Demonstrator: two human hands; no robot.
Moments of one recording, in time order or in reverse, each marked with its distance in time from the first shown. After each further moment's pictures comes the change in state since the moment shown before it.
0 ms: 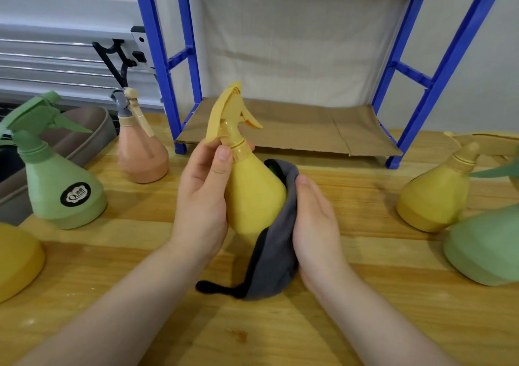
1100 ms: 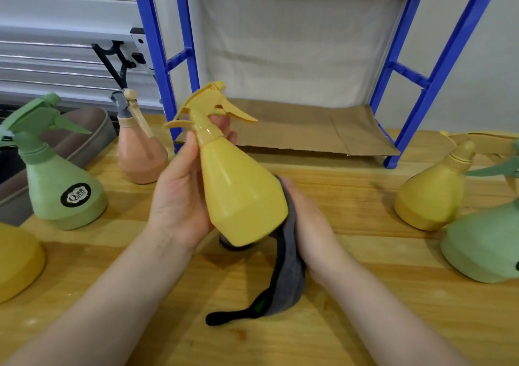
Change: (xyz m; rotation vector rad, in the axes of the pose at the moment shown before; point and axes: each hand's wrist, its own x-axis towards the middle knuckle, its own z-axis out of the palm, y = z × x) left_hand 0.018 0.015 -0.016 -0.476 -0.045 -0.342; right_hand 0.003 -0.015 -0.012 -0.008 -0.307 0.215
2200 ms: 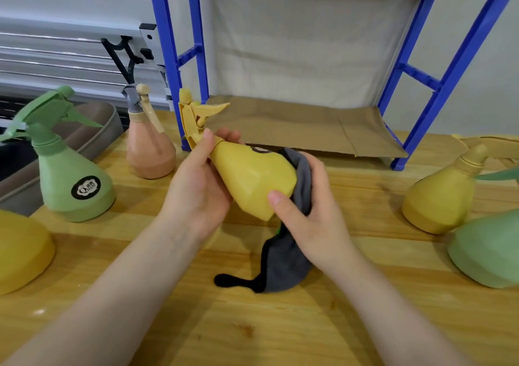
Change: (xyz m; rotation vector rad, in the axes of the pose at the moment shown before) left_hand 0.011 -0.003 -0.006 0.096 0.230 -0.082; right_hand 0.005 0.011 -0.005 -0.306 0.101 -0.457
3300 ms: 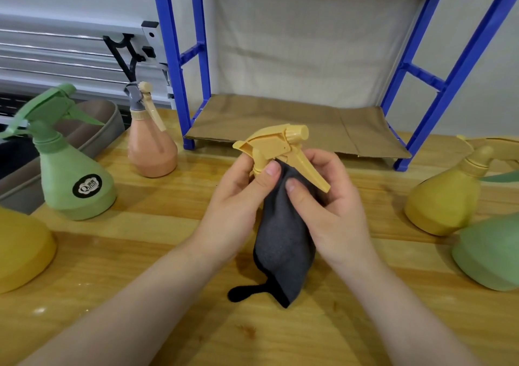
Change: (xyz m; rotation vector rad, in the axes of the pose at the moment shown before) left_hand -0.034 -0.027 0.012 0.399 -0.368 0.279; right_hand 0.001 -0.017 -0.002 0.247 0.029 -0.136
